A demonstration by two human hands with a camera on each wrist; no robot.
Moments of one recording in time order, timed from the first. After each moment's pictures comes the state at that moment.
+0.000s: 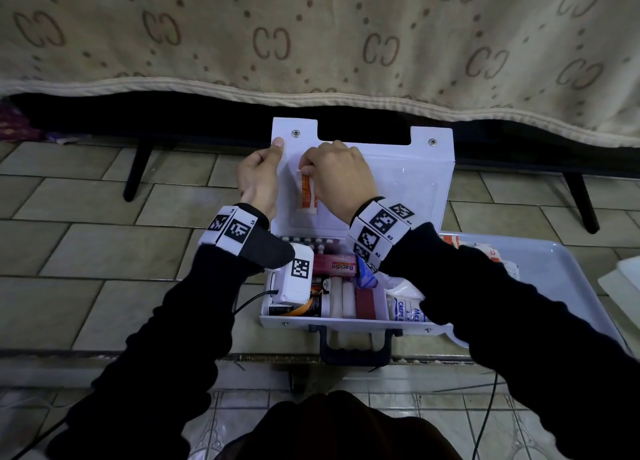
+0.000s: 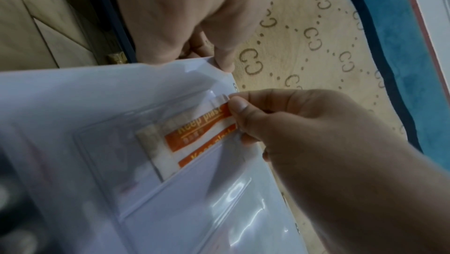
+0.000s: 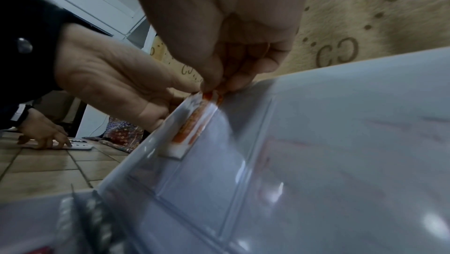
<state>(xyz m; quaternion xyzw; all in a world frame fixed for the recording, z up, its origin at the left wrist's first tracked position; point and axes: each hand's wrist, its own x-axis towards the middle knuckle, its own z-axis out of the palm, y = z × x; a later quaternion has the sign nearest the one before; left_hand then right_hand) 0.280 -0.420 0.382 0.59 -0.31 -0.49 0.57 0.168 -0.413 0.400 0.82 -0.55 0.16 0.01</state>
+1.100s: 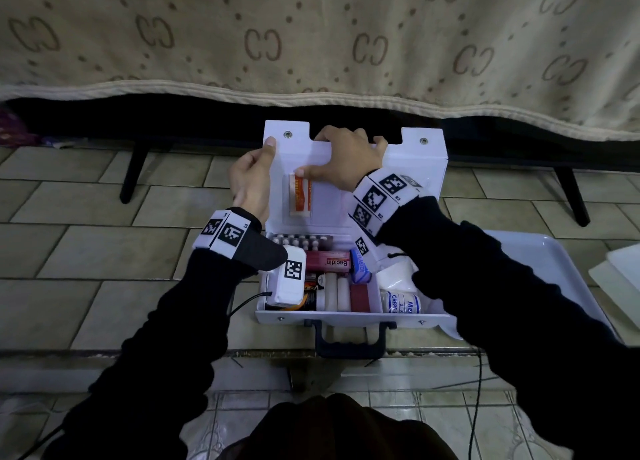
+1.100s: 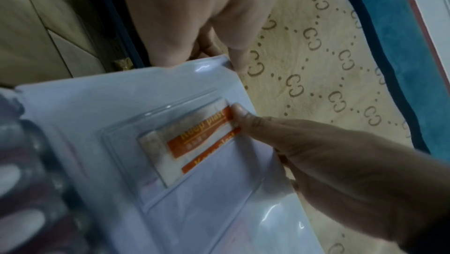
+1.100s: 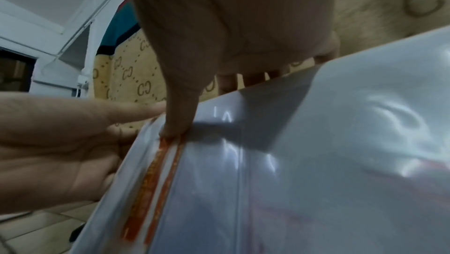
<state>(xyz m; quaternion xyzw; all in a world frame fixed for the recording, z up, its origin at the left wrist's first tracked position) 0.280 -0.414 0.379 0.57 -0.30 -0.48 0.59 0.150 -0.428 0.417 0.74 -0.66 0.12 -0.09</state>
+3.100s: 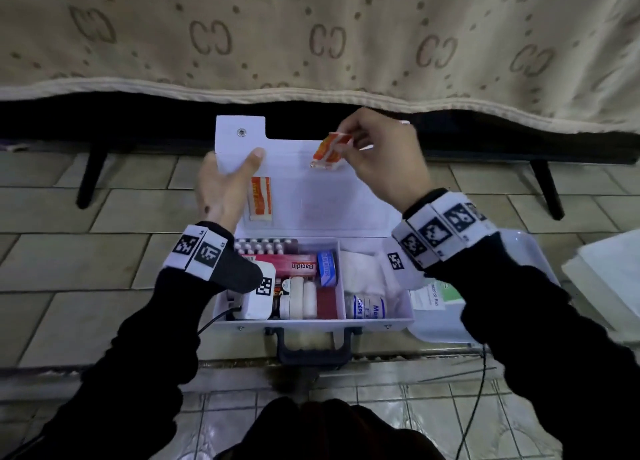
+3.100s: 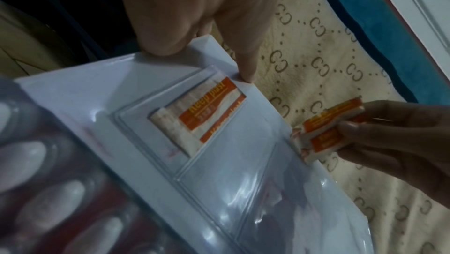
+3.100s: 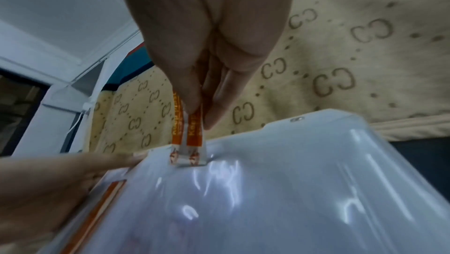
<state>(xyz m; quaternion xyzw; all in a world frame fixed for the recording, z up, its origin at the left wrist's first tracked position) 0.262 -0.412 0.367 0.62 -0.41 -0.36 0.57 0.066 -0.396 0.435 0.73 -0.54 0.39 -0.15</state>
